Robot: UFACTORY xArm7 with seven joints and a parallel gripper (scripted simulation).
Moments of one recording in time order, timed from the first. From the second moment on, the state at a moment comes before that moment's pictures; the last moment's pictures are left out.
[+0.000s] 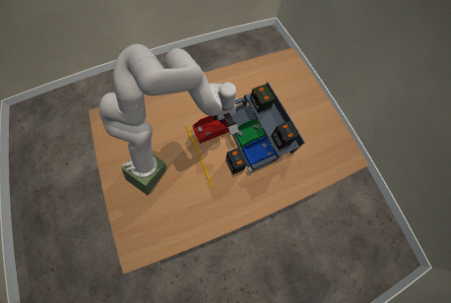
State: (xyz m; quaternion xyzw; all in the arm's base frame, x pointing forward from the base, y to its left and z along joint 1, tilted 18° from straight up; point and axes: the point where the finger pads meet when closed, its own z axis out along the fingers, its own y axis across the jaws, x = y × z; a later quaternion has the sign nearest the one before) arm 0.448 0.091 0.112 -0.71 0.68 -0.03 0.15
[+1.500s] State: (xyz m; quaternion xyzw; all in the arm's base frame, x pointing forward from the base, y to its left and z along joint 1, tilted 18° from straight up) arm 0.429 0.077 0.188 -0.71 0.68 -0.03 0.15
